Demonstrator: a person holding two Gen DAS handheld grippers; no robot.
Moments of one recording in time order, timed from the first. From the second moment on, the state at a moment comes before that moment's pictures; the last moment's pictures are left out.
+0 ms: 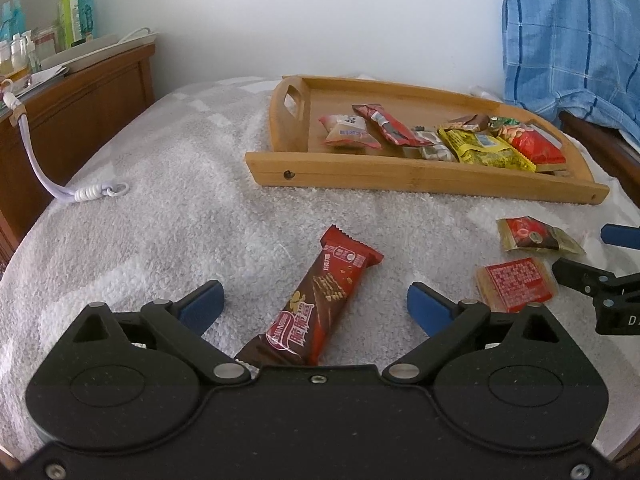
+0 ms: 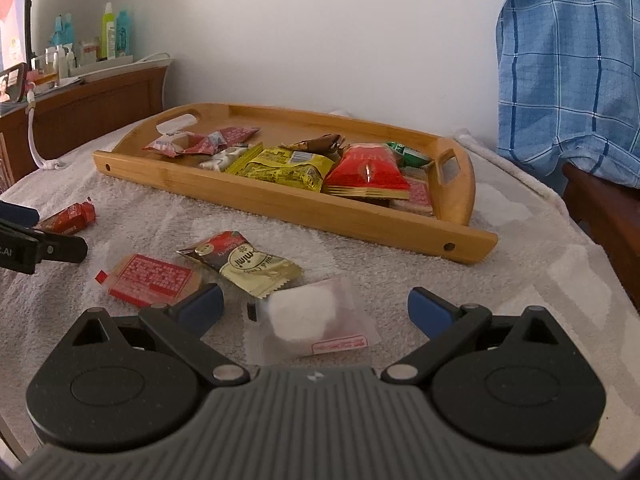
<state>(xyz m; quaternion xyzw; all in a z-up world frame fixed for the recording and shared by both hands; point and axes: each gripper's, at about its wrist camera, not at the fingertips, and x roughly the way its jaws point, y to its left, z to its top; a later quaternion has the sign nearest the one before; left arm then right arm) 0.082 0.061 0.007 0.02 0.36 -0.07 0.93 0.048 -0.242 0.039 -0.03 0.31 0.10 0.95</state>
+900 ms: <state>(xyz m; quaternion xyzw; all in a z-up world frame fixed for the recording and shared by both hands) 0.072 0.063 0.014 0.01 0.34 -0.07 0.94 0.034 -0.234 0.038 -0.02 0.29 0.11 0.95</state>
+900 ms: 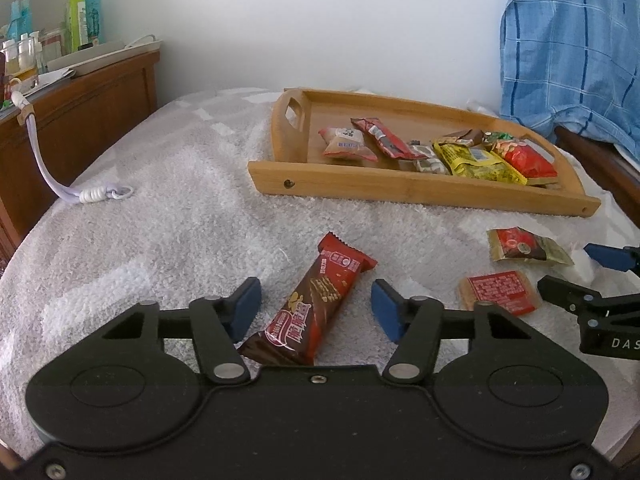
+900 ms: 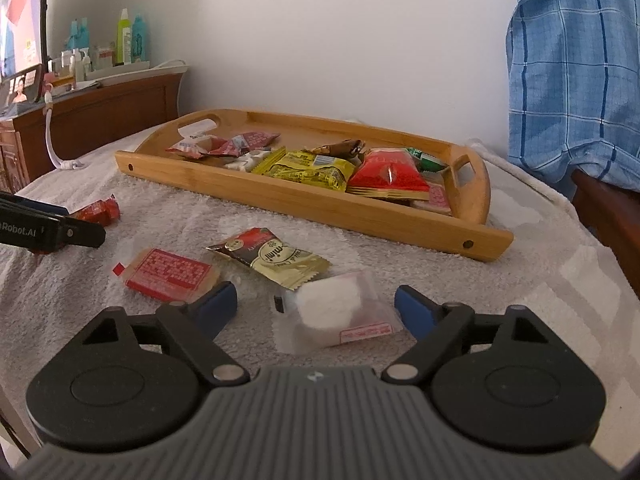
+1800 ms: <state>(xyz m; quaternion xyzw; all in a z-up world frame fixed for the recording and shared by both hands) 0.063 0.043 0.025 -0.01 0.36 -0.11 0.93 0.019 -0.224 0.047 -0.04 0.28 0.14 0.95</state>
